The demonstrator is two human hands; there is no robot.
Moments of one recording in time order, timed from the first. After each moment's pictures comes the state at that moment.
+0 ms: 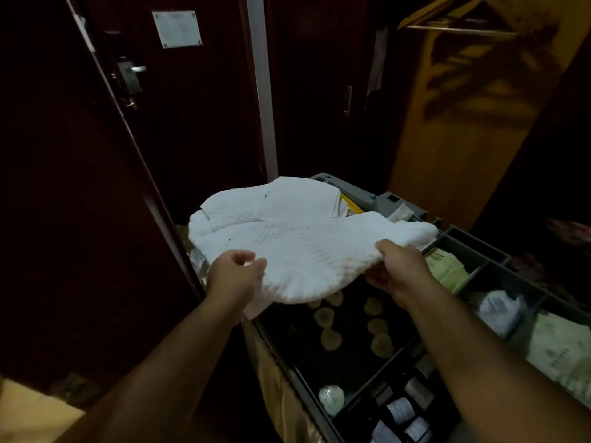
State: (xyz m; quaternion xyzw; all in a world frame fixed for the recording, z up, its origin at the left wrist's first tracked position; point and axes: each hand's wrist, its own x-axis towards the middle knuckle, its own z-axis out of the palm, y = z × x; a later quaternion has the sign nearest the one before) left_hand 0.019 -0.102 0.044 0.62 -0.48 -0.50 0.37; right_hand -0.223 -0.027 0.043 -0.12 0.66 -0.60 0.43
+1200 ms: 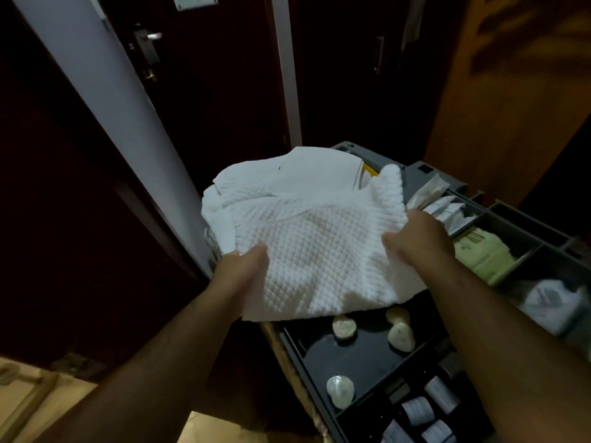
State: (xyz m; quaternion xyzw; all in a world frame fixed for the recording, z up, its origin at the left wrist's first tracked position) left_hand 0.012 -0.099 0.026 0.64 -0.39 -0.57 0.33; right_hand -0.261 -0.067 0.009 -0.39 0.88 -0.24 0.16
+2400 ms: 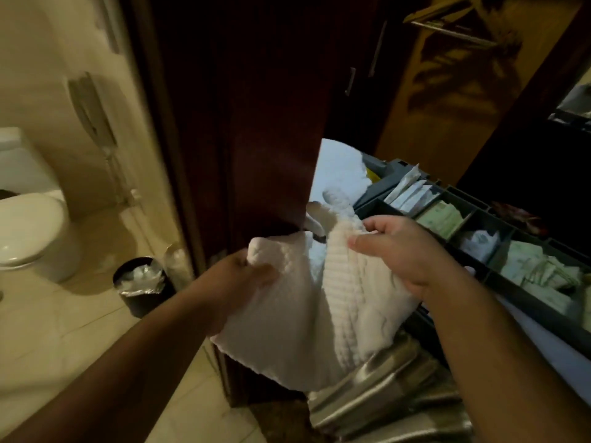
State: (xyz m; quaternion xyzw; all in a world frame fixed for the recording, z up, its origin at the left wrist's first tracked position) left_hand 0.276 0.008 0.075 0.50 -0.58 -0.62 0.18; right_hand 0.047 0.085 0.101 -0.41 0.74 -0.41 0.34
